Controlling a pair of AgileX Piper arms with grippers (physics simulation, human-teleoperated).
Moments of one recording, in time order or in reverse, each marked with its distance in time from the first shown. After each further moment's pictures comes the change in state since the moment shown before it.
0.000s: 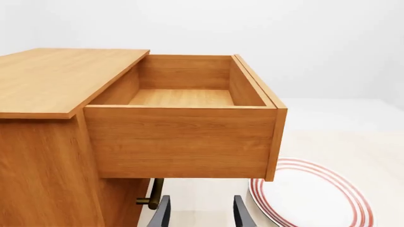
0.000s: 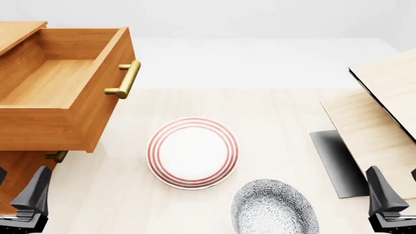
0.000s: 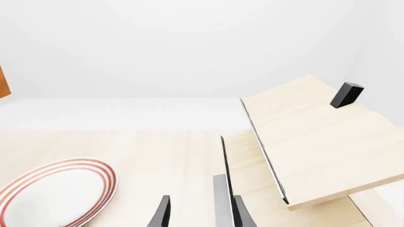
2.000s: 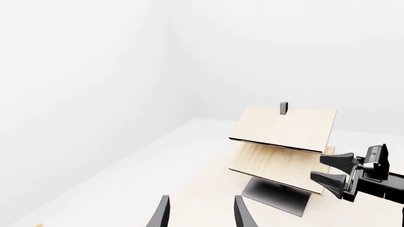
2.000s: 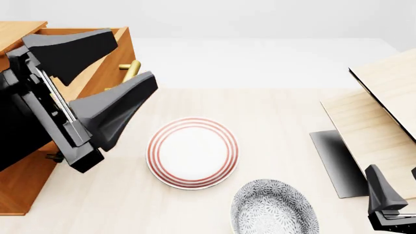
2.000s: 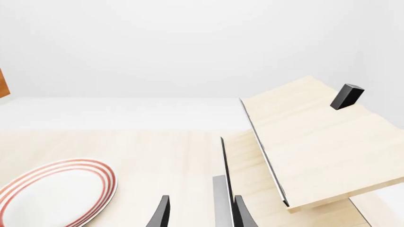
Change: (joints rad) left arm -0.867 0.746 -0.718 -0.140 0.257; right arm 0.000 0.025 -0.002 -0.024 -0.004
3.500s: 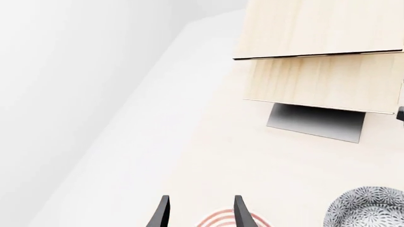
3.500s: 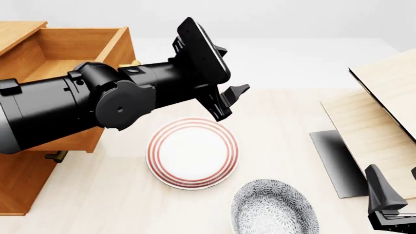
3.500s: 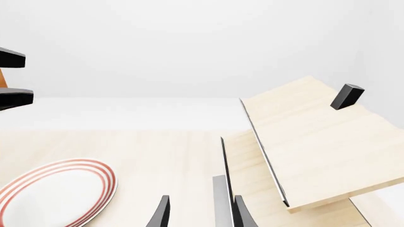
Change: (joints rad) left arm 0.069 0.715 -0.468 0.206 0.310; right arm 0.000 0.005 0.001 -0.005 0.000
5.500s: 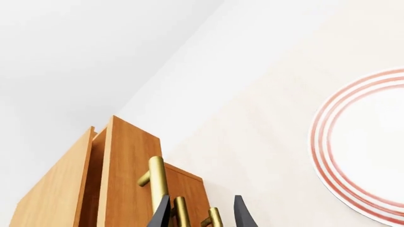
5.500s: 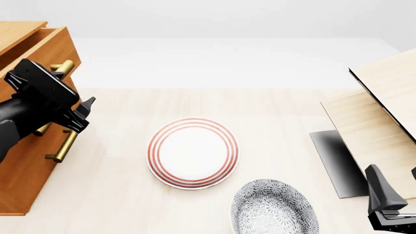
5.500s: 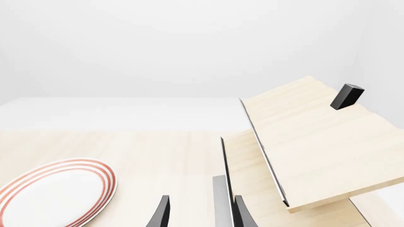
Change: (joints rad) left arm 0.745 -0.354 0.512 -0.110 0.162; right arm 0.000 -0.003 0.000 0.003 0.000
